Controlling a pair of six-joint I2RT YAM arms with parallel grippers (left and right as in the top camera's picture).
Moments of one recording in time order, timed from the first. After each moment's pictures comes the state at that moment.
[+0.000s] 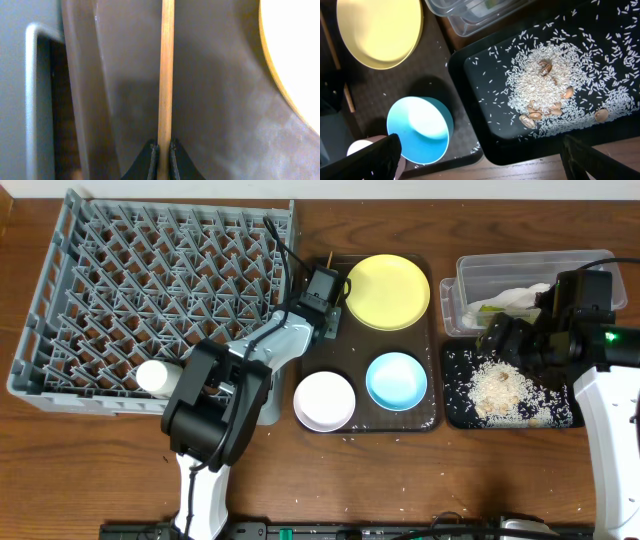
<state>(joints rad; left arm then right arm) -0.47 2.10 1.33 -0.27 -0.21 -0.20 -0.09 1.36 1.25 -1.09 -0.16 0.40</state>
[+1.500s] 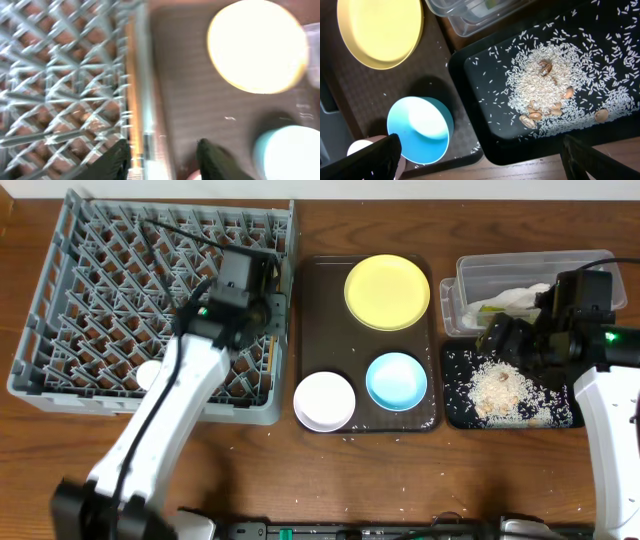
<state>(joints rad) -0.31 1.50 1.29 -0.72 0.02 -0.20 -0.09 1.36 1.25 -1.09 -0.16 0.40</state>
